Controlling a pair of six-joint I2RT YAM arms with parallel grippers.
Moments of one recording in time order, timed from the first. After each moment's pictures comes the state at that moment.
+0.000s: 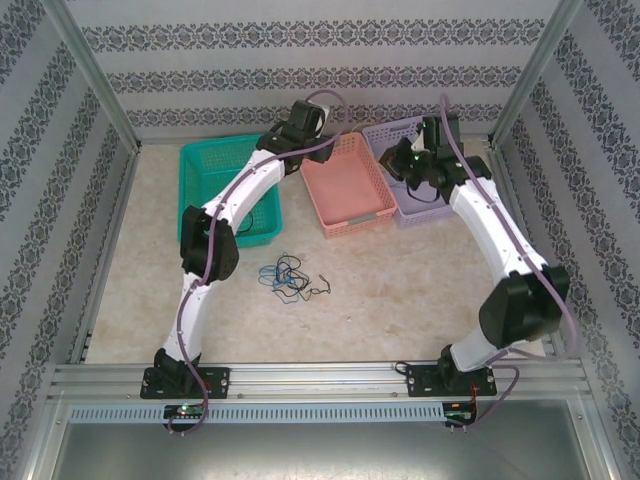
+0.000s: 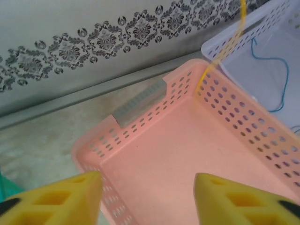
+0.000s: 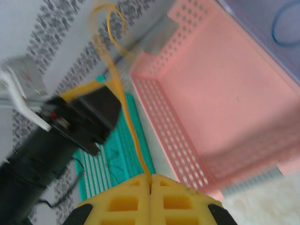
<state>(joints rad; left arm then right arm) -0.46 2.35 2.33 -0.64 -0.11 -0.11 0.19 1.61 1.53 -0.57 -0.36 0.90</state>
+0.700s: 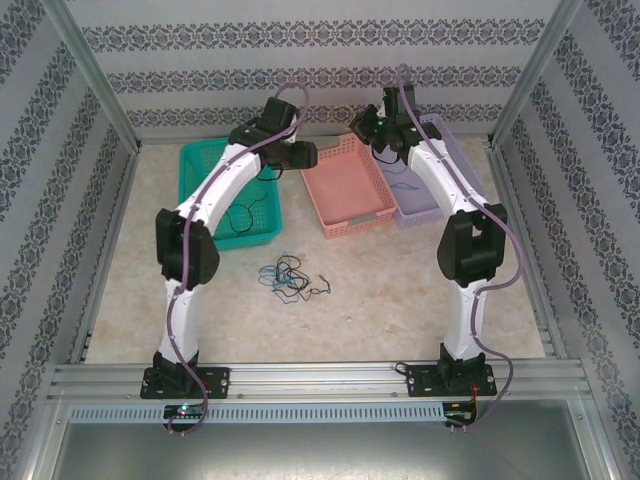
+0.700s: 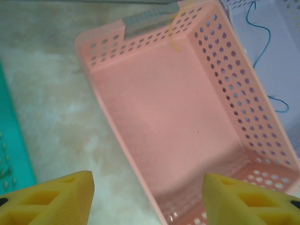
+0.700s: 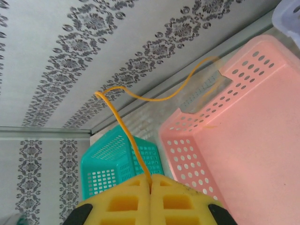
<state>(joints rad) -0.38 2.11 2.13 -0.88 0.11 -0.41 0.25 2.09 1.99 -0.48 -0.34 0.94</state>
